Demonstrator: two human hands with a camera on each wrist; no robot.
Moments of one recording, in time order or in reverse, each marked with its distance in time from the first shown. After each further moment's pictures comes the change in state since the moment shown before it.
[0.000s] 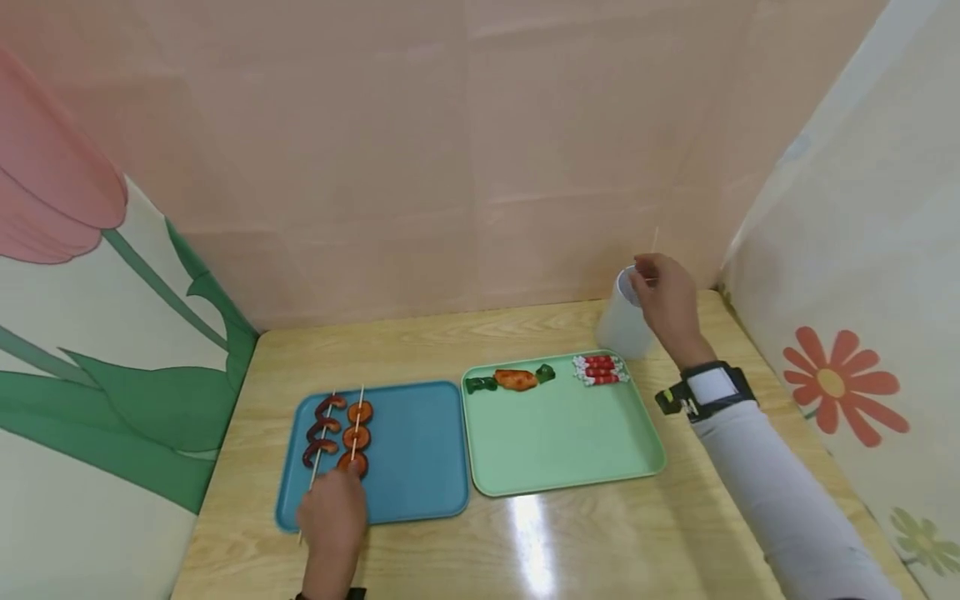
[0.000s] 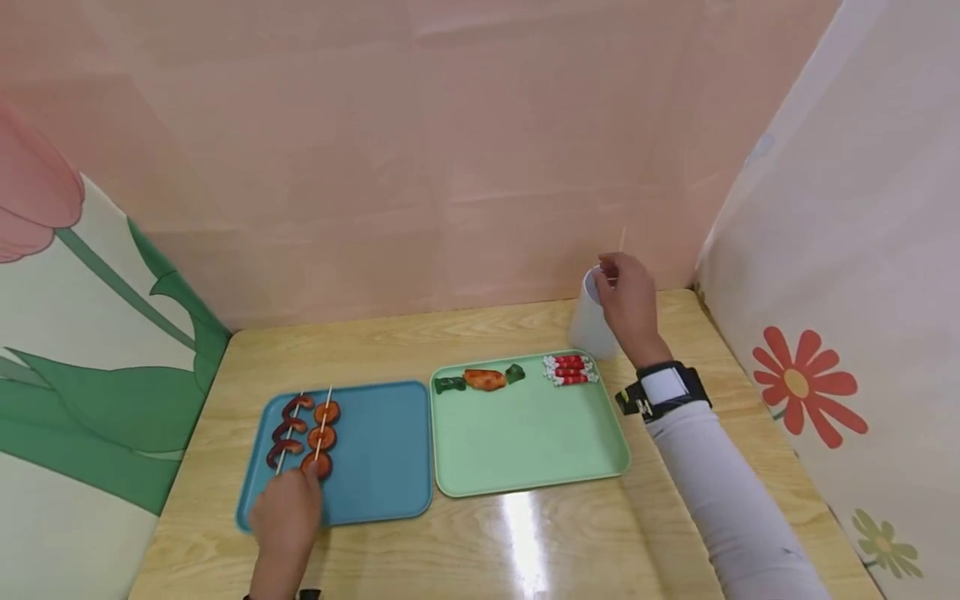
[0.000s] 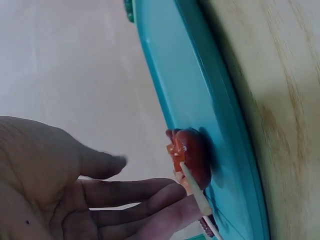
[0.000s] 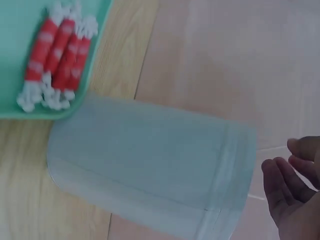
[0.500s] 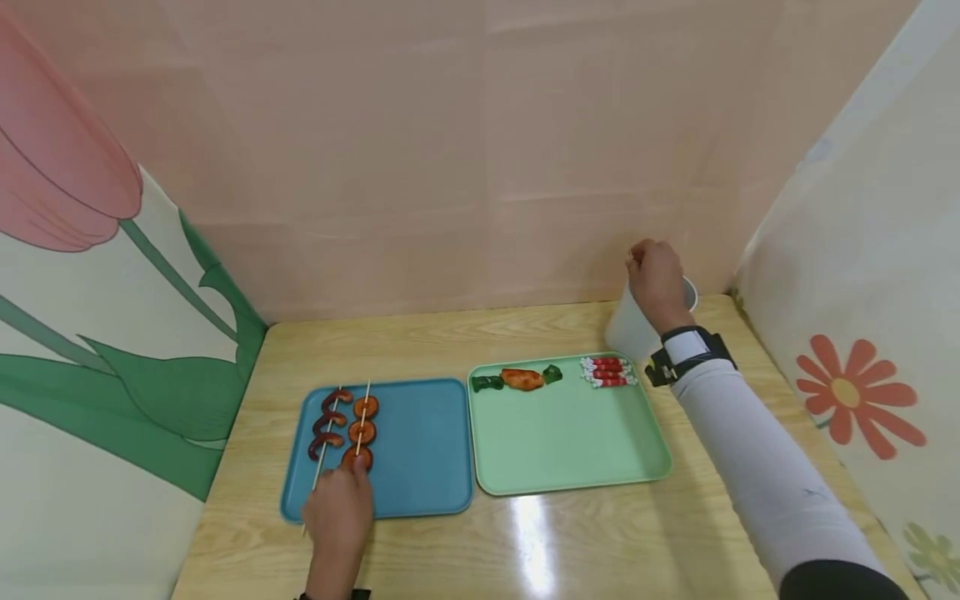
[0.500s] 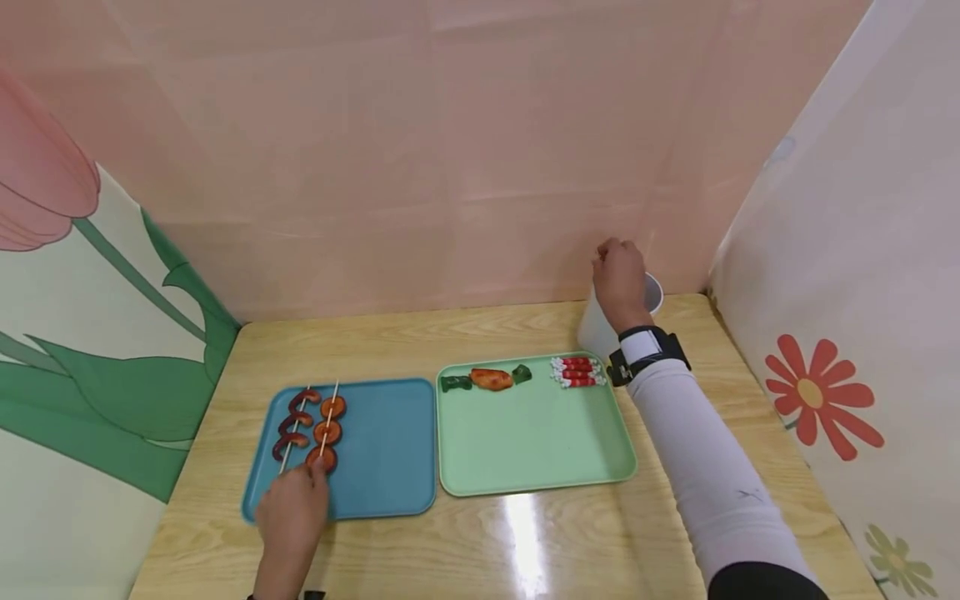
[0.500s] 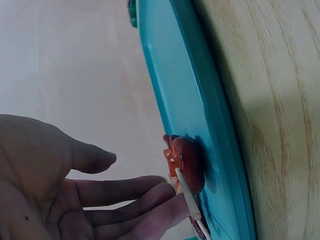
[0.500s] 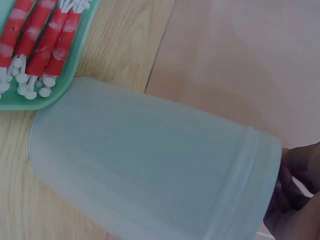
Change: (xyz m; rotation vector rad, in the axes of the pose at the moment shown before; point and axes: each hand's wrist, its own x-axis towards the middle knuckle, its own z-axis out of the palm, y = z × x) left_hand -0.001 0.007 0.005 -0.065 0.032 0.009; right_hand 0.038 0.009 0.010 -0.154 -0.077 0.060
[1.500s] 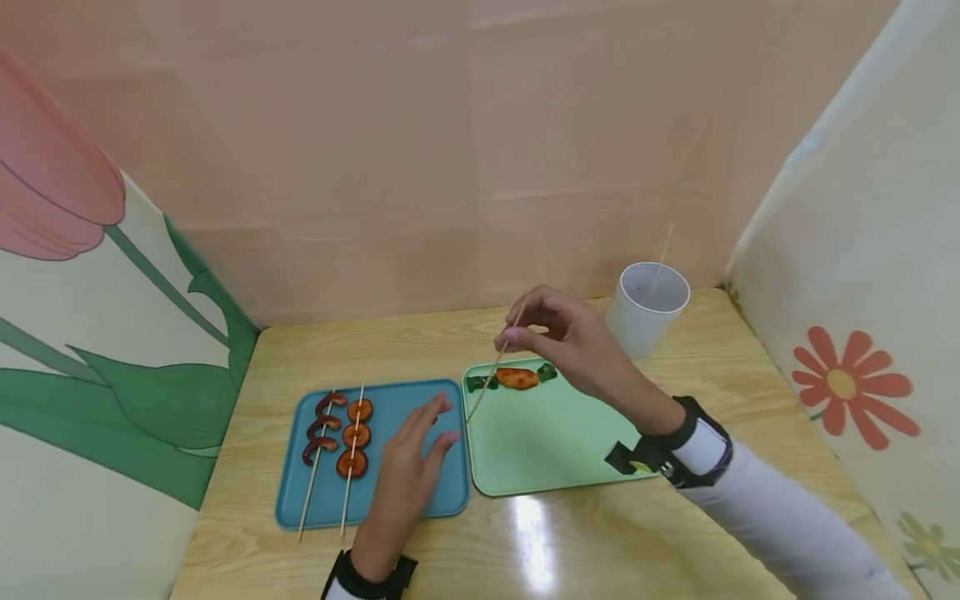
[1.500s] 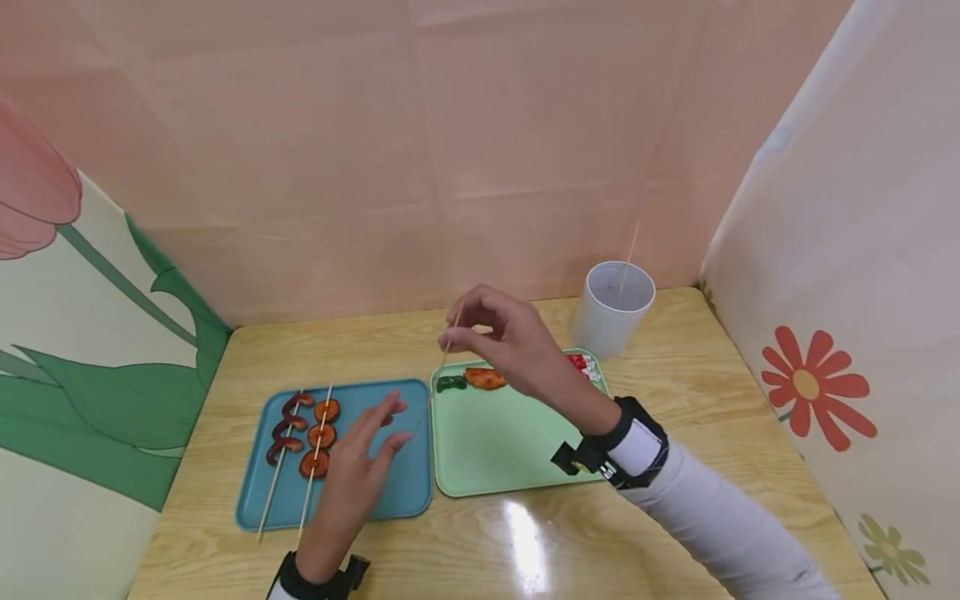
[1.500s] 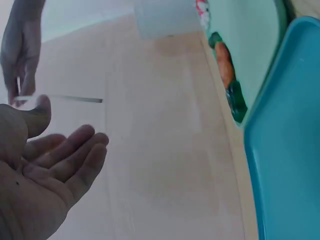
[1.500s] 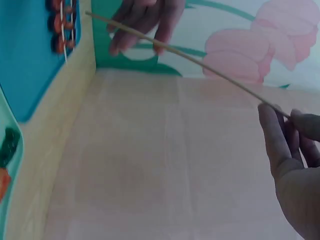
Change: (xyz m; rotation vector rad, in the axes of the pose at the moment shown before) left_hand -0.019 0.085 -0.021 -0.644 0.101 0.780; right_hand -0.153 -0.196 -0.054 0.928 -0.498 -0.350
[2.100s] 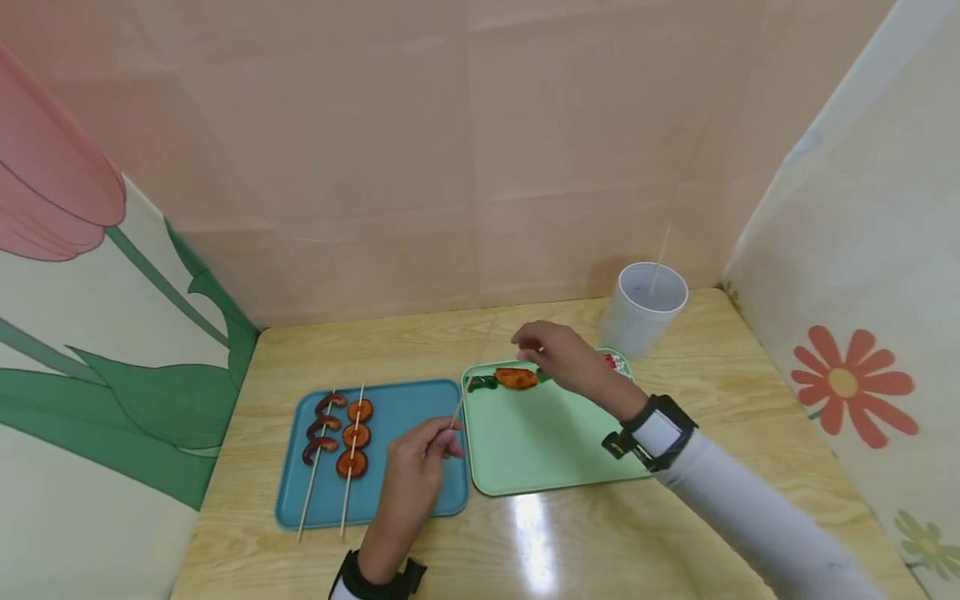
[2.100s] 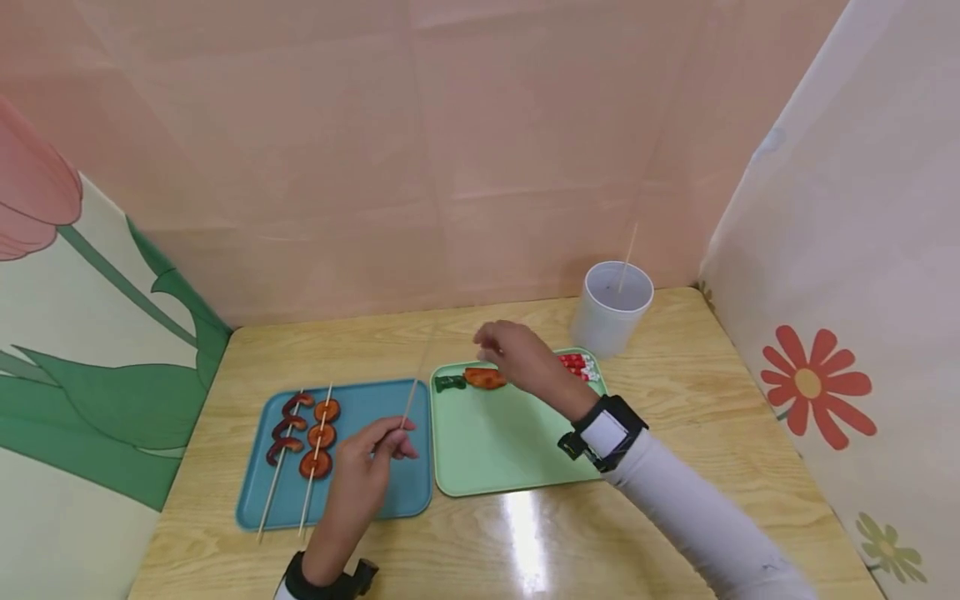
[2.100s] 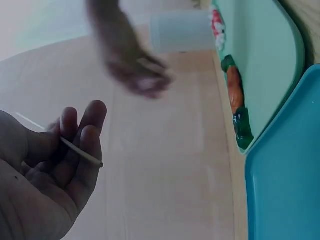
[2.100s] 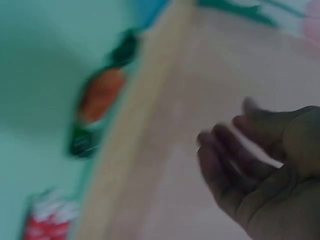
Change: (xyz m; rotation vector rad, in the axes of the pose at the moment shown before) left_hand 0.003 0.009 0.009 -0.219 0.008 -0.151; right_hand 0.001 0.108 -0.014 -0.658 -0.127 0.241
